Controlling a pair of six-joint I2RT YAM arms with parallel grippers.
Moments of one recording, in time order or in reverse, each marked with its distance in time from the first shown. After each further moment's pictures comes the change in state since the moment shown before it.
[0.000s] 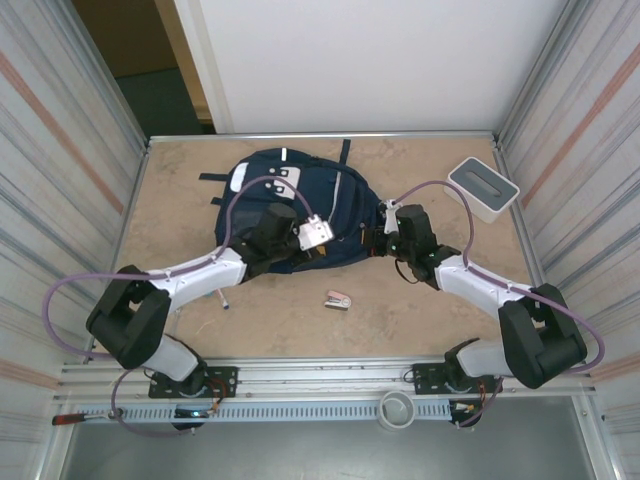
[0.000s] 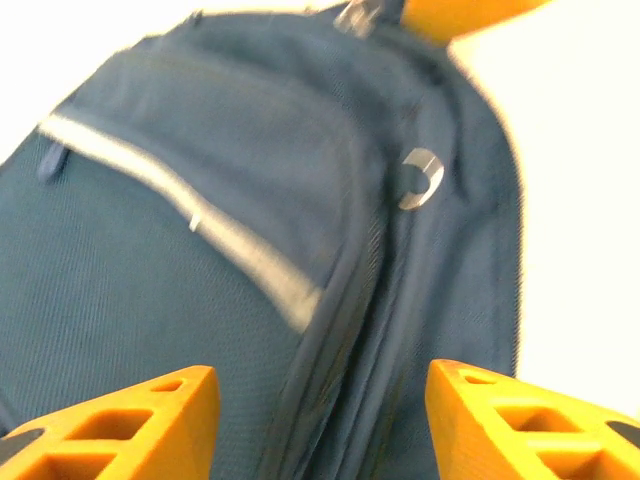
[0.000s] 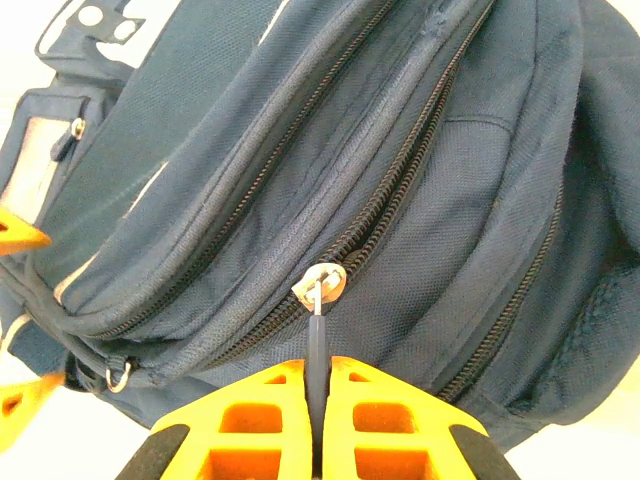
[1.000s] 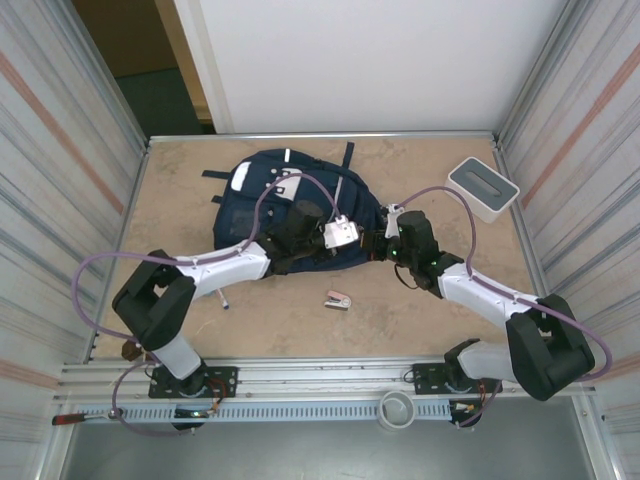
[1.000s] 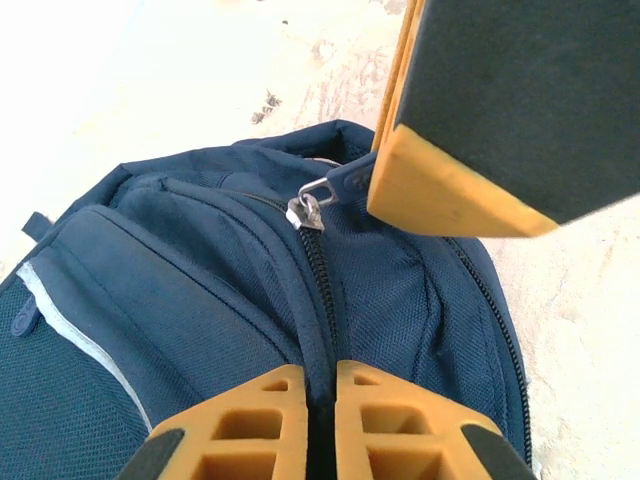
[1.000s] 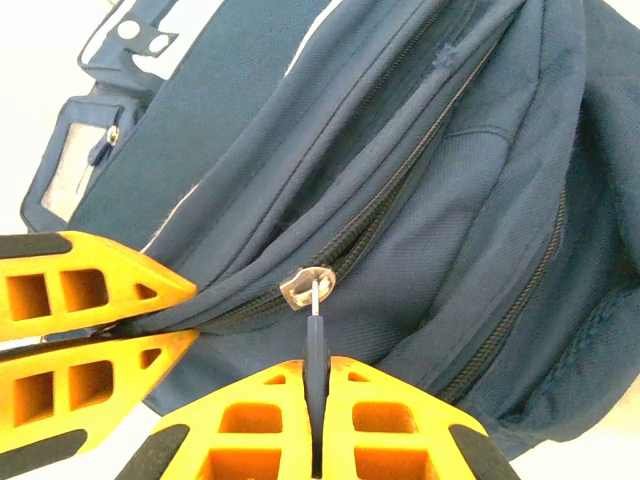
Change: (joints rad) left arm -0.069 0.145 0.121 0.065 -0.002 0.026; right arm 0.017 -0.067 -0.053 0.023 0.011 0.053
